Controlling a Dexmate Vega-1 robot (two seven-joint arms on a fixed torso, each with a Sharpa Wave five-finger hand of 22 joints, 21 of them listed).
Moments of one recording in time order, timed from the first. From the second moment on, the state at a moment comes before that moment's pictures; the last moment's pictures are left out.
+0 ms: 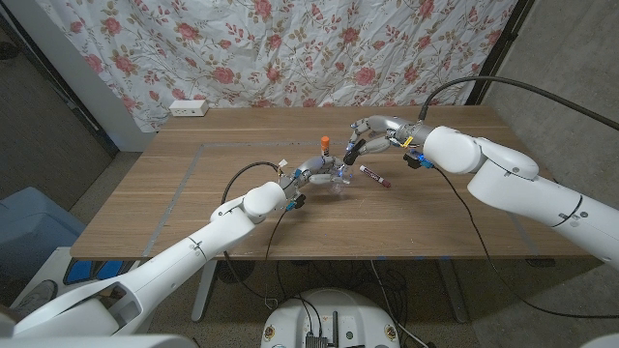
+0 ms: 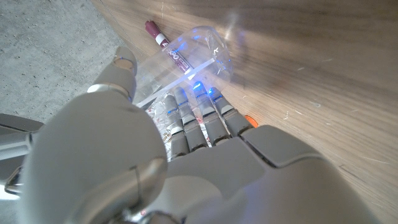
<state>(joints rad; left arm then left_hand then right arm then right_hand) 0.78 0.58 0.71 -1.62 -0.10 -0.02 0.00 0.97 0.01 0.37 -0.17 0.20 0.39 -0.03 0.62 0.22 0.55 -0.12 0.34 0.45 0.48 -0.05 0.34 0.23 0.32 -0.04 0.21 0.18 -0.75 -1.00 -0.57 -2.25 -0.21 -0.45 0.24 1.16 0.00 0.53 -0.18 0.22 0.77 -0.22 0.55 0.30 0.18 -0.06 0.22 0.20 0.10 0.06 0.28 0.25 0.34 0.14 0.18 0.16</state>
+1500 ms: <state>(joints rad) 0.81 0.53 0.69 -1.56 -0.10 -0.13 0.08 0.97 0.01 0.37 -0.17 0.20 0.39 -0.03 0.65 0.22 0.56 -0.11 0.34 0.46 0.51 -0.05 0.34 0.23 0.33 -0.04 0.21 0.18 -0.80 -1.07 -0.47 -2.33 -0.15 -0.50 0.22 0.85 -0.01 0.31 -0.05 0.18 0.54 -0.19 0.33 0.21 0.10 0.03 0.20 0.20 0.06 0.14 0.26 0.27 0.31 0.20 0.18 0.17</state>
